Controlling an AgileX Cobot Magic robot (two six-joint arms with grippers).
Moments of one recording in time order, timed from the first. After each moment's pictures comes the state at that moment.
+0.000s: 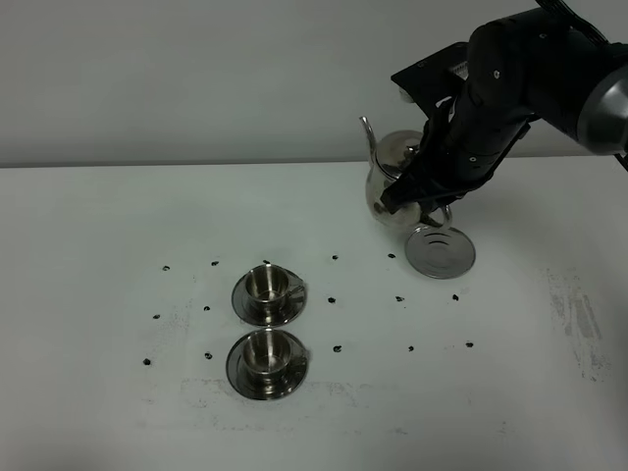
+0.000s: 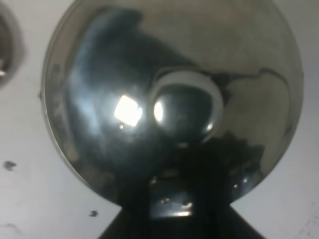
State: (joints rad) left arm 0.07 0.00 -0.46 -0.15 1.07 0.20; right arm 0.34 2.01 -1.82 -0.07 1.09 -0.18
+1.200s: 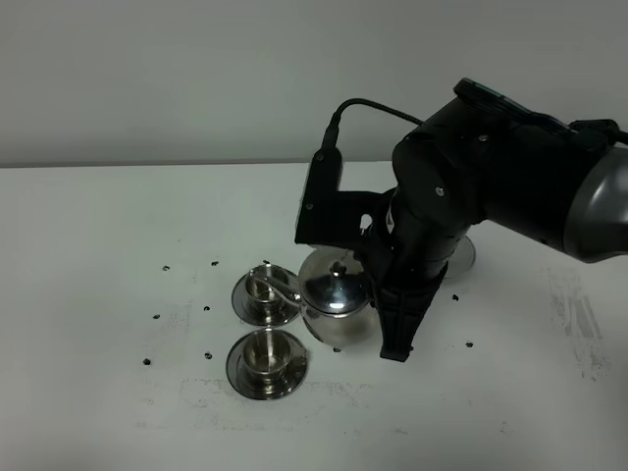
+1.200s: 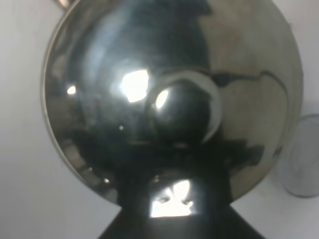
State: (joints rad) left arm 0.07 0.00 -0.46 -0.15 1.07 0.20; right arm 0.63 1.81 -1.50 -0.15 1.07 -0.68
